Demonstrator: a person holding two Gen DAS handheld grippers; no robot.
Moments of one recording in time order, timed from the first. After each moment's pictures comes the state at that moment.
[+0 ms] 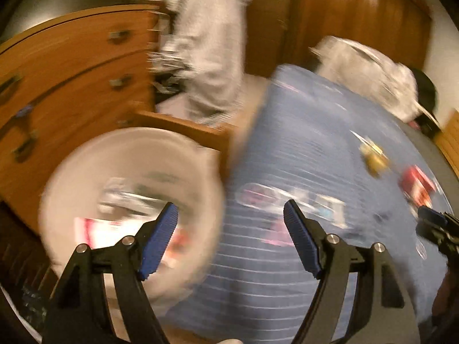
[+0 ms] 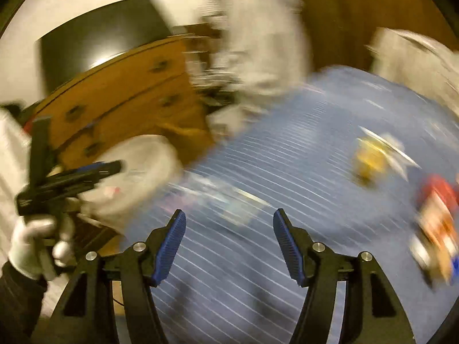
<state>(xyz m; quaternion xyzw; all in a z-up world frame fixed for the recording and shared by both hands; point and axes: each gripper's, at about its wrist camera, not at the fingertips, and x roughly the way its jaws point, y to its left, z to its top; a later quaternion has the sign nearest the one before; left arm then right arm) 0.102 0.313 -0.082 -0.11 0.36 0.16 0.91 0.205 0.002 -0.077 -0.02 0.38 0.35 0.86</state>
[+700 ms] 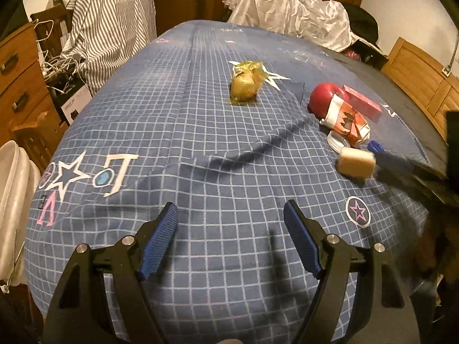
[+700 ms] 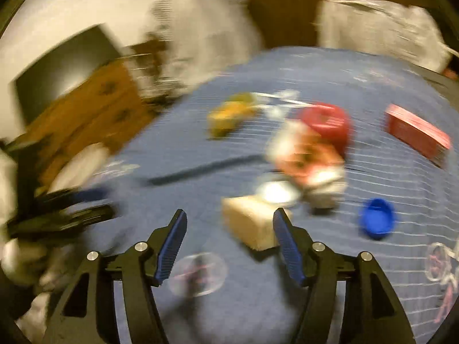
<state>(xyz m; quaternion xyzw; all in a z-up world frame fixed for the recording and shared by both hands) 0.191 0.119 -0.136 -0.06 0.44 0.01 0.90 0.253 -0.165 -0.128 0.04 0.38 0.42 0.82</state>
